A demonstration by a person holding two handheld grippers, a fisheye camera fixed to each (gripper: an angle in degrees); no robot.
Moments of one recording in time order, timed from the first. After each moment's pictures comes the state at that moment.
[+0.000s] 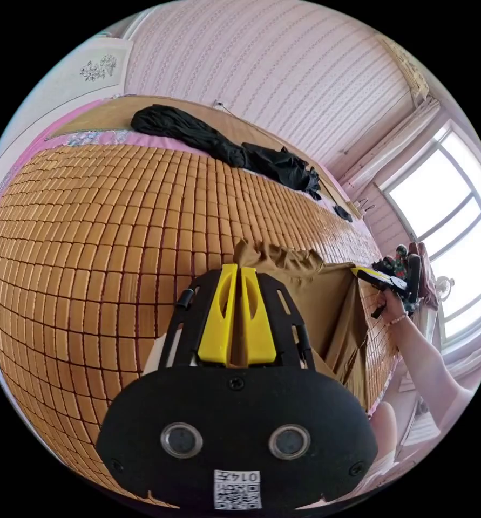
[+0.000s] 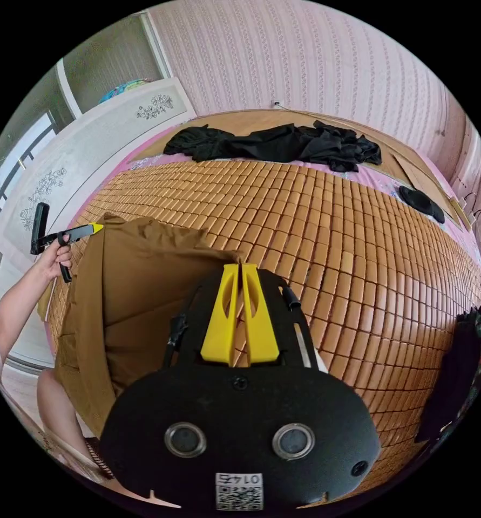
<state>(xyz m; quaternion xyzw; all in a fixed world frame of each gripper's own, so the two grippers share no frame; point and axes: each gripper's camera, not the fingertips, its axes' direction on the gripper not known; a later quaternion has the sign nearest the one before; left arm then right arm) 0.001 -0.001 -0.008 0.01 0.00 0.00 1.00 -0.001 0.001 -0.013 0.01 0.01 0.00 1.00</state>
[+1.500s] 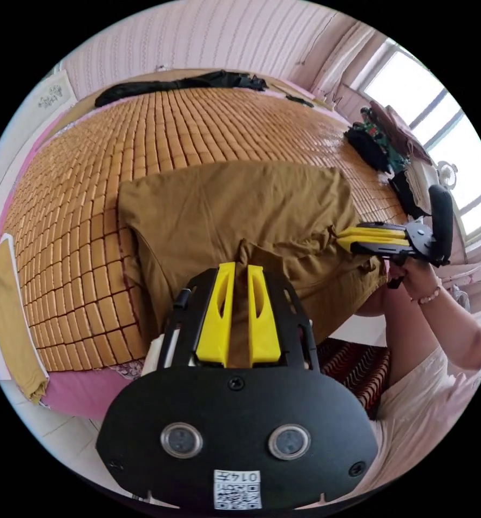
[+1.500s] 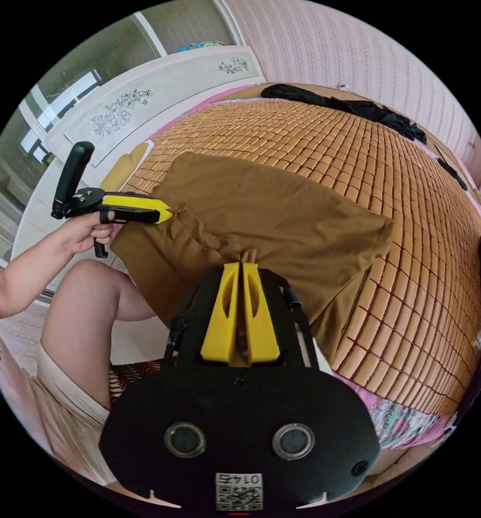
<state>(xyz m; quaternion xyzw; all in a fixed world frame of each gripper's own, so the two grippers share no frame) 0.227 0.375 -0.192 -0.13 -0.06 0.13 0.98 -0.292 0.374 -0.060 -0.06 -0.09 -0.07 0.99</state>
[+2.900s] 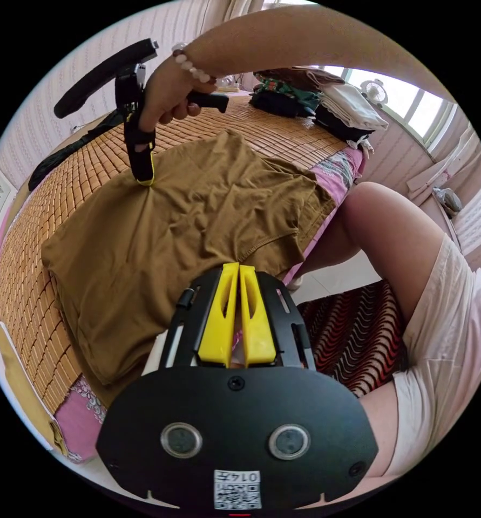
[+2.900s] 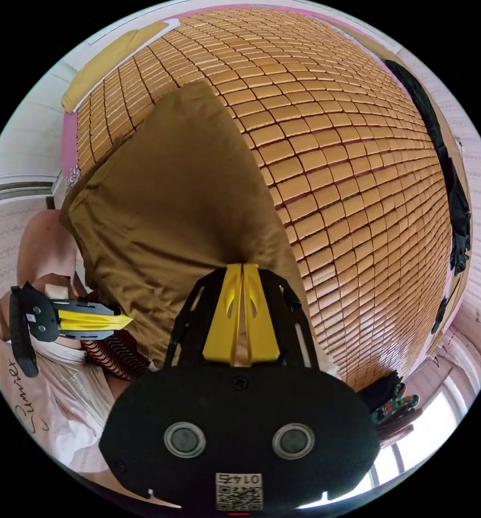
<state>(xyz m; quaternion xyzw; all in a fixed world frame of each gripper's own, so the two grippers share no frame) 0.413 0.542 -0.171 -0.13 -0.01 0.33 0.93 -0.535 0.156 0.154 -0.36 0.05 -0.34 0.87</state>
